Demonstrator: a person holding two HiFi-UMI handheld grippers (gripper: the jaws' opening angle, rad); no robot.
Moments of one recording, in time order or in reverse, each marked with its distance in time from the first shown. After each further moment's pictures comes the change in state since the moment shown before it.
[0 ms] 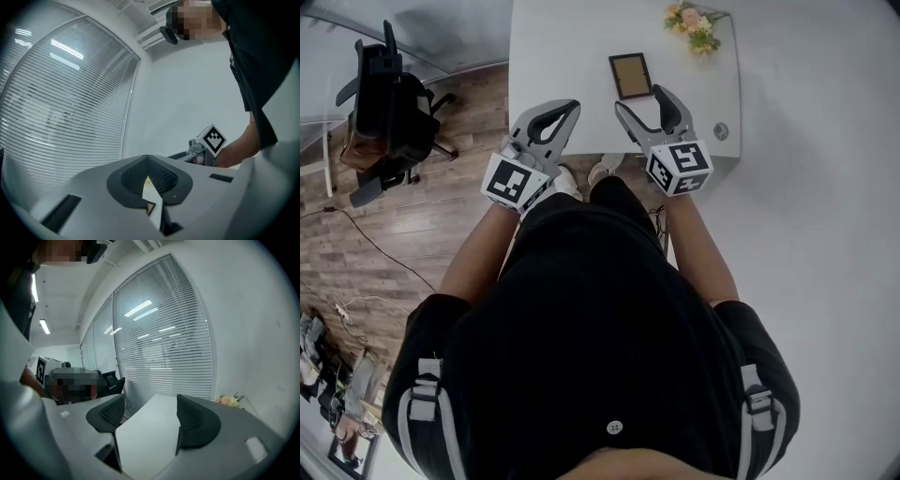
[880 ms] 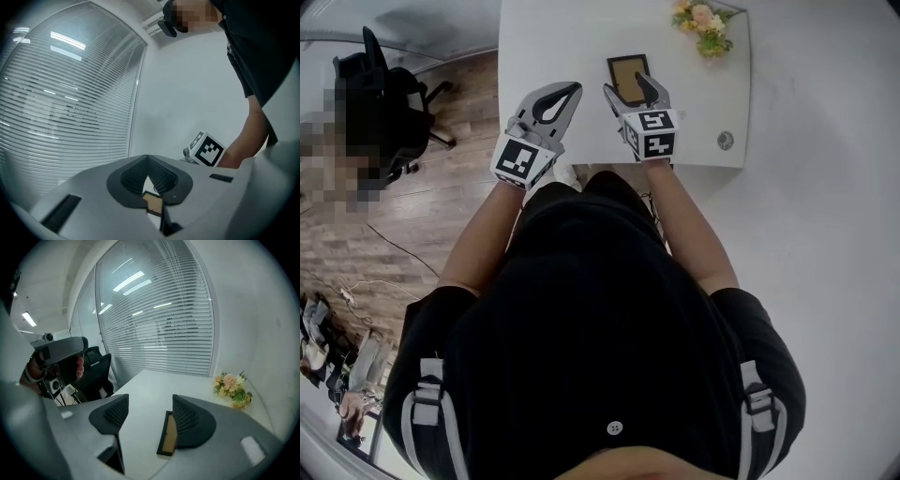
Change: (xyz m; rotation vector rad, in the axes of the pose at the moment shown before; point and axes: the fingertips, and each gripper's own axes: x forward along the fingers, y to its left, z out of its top) left arm 0.099 0.076 -0.071 -0.018 0.087 0.043; right arm 0.125 -0.093 -0.100 0.022 0.289 -0.072
